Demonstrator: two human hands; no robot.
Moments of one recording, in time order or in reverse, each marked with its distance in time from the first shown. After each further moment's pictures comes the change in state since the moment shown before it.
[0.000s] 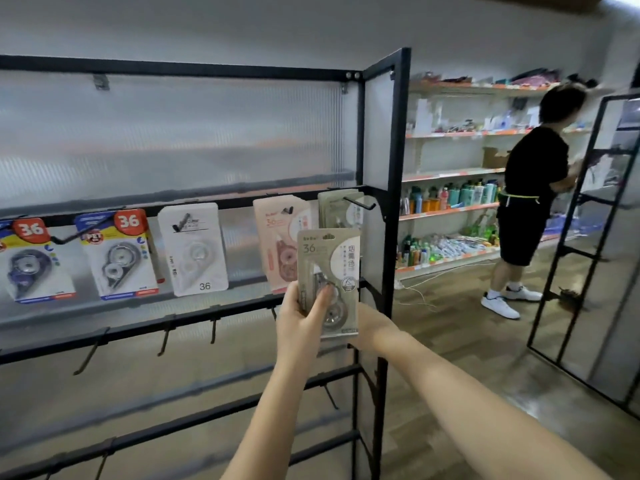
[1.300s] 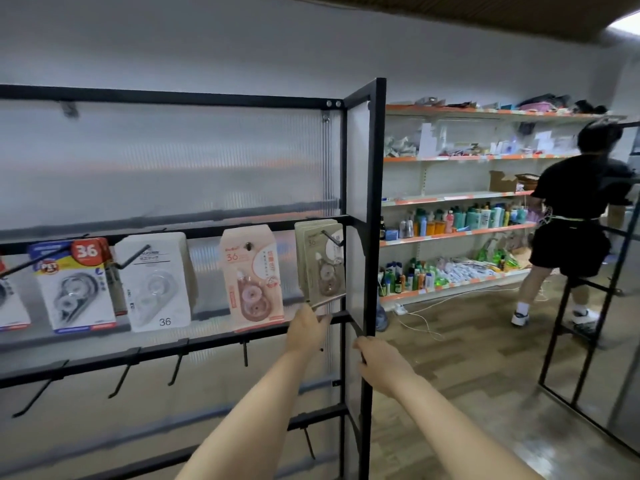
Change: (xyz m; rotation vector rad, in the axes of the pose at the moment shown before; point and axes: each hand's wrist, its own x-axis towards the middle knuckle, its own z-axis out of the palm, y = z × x) left_hand 0.112 -0.091 0.079 0.763 -0.176 -0.247; right_hand -0.022 0.057 -0.042 0.010 0.039 0.011
